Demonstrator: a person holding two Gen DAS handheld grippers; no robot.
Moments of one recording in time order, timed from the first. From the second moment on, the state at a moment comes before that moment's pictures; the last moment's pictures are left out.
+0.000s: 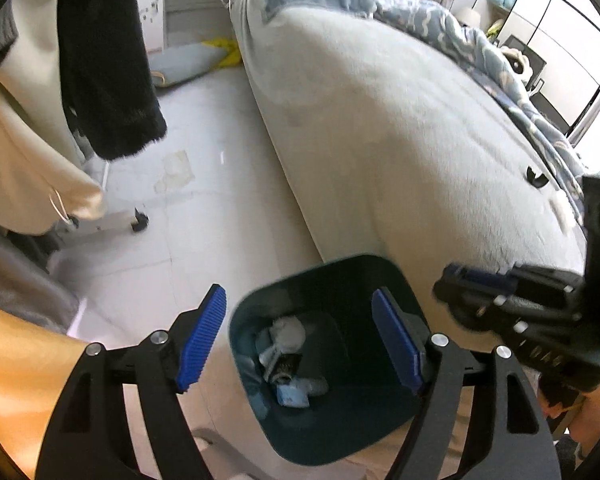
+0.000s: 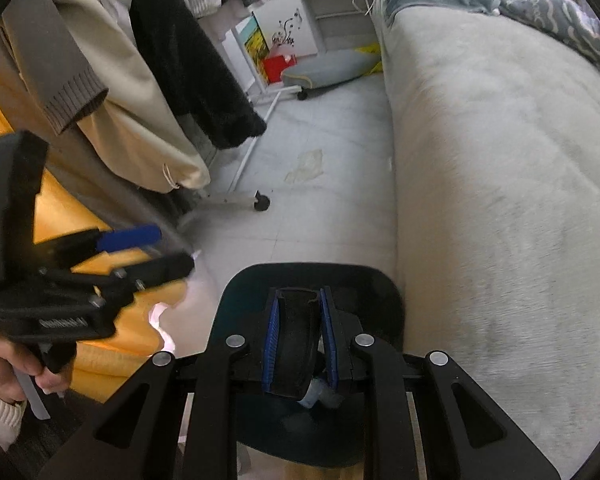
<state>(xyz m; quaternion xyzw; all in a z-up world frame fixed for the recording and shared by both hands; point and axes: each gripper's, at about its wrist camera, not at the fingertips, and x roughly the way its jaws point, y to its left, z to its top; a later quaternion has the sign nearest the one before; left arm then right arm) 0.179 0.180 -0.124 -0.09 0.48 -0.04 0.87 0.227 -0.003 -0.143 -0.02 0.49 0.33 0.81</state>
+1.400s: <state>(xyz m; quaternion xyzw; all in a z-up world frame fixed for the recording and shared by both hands) 0.166 0.158 -0.029 -0.09 0.31 -0.07 0.94 0.205 0.005 -0.145 -0.04 0.50 0.37 0.78</state>
